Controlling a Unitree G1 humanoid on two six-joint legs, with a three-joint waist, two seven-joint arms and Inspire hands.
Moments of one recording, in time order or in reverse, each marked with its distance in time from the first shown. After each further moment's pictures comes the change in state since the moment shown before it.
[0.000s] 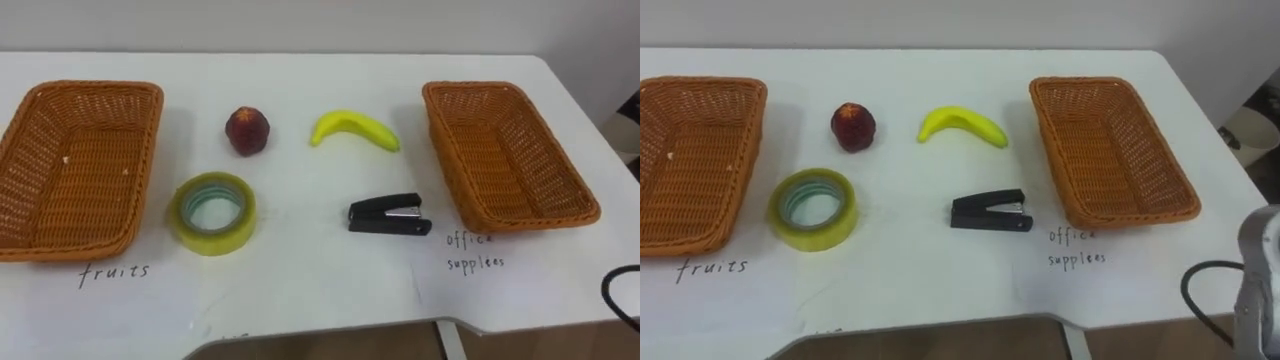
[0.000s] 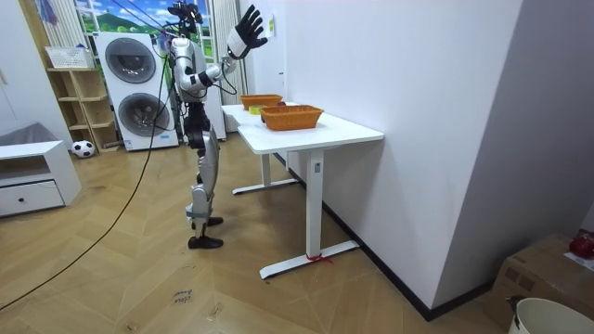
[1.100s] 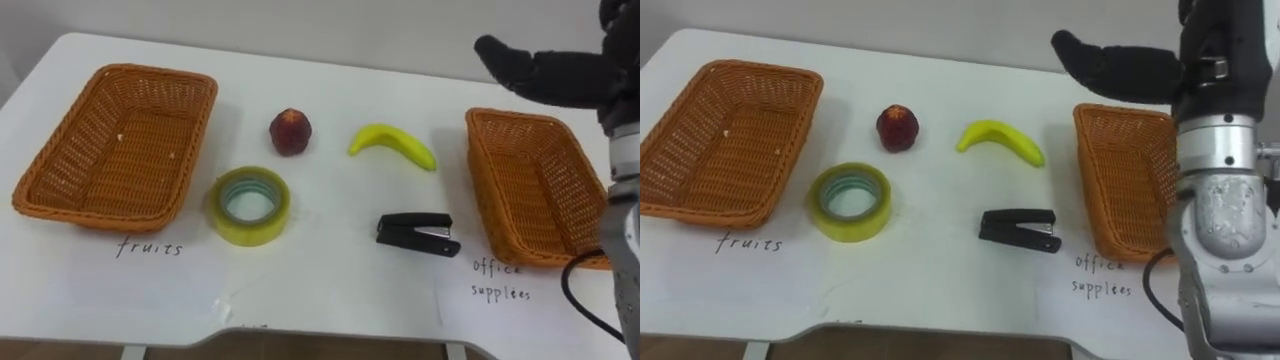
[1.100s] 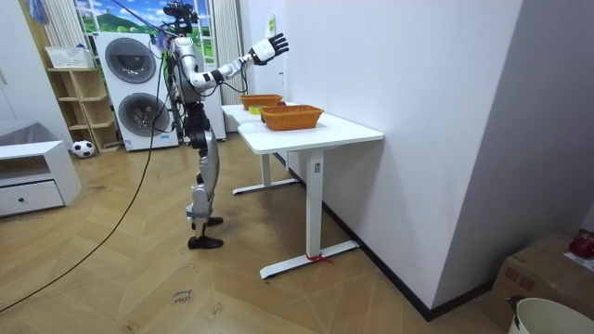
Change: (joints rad) left arm -0.028 0.005 -0.054 -0.013 0.112 0.029 -0.114; right arm -0.020 -0.011 0.222 0.019 -0.046 0.075 0.566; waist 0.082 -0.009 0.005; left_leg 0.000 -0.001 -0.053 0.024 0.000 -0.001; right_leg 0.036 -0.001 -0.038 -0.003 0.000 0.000
